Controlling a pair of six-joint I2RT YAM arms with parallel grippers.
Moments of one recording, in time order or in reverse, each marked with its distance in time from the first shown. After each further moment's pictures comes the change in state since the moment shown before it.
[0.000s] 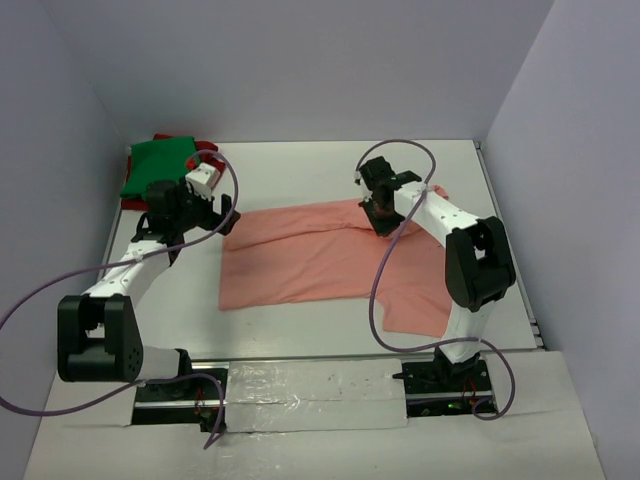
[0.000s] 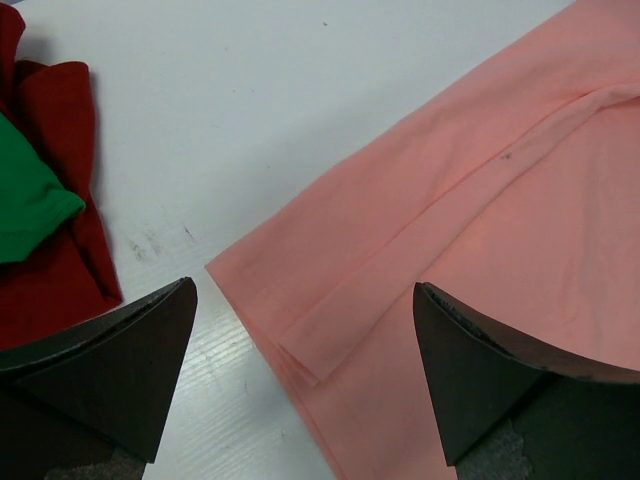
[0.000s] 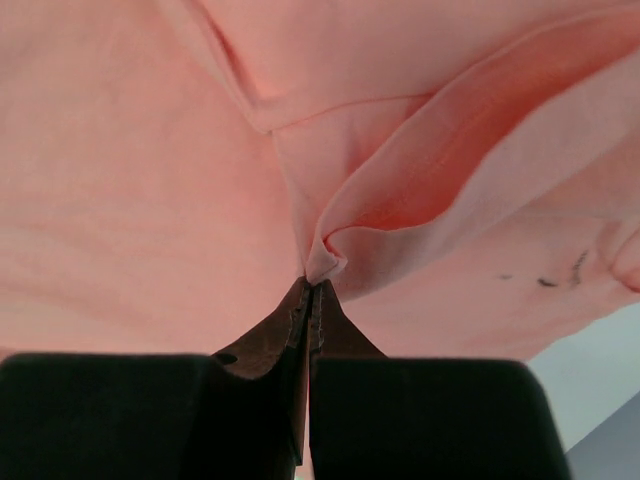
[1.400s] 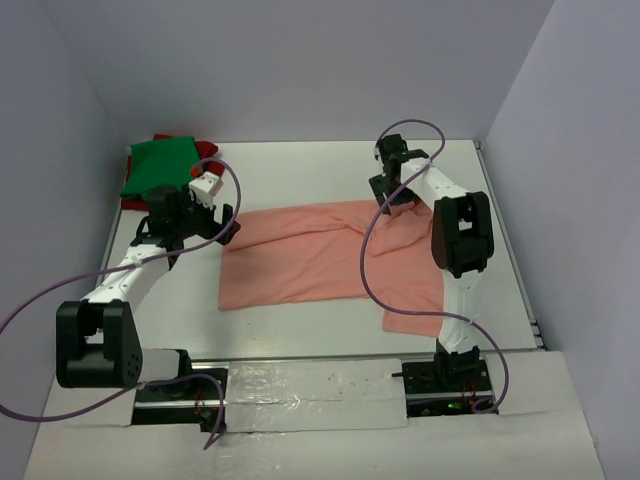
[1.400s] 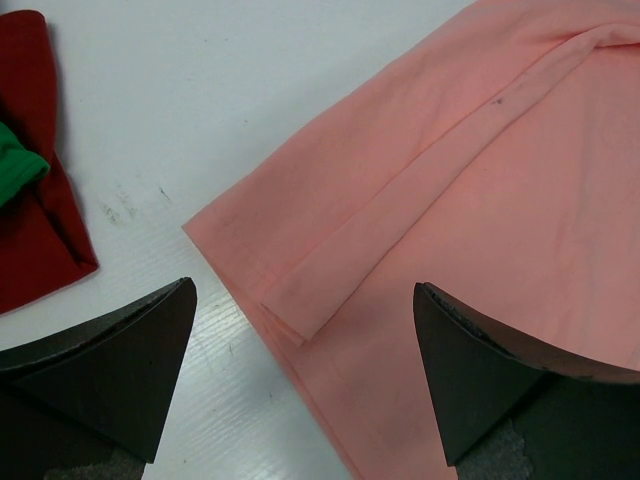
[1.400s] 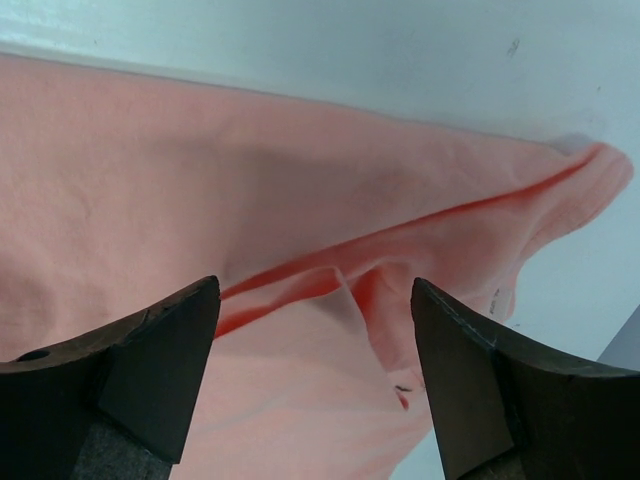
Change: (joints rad) left arm 0.000 -0.037 -0.029 -0.091 0.018 0.060; right arm -0.163 0.312 0.326 0.024 0.106 -0.084
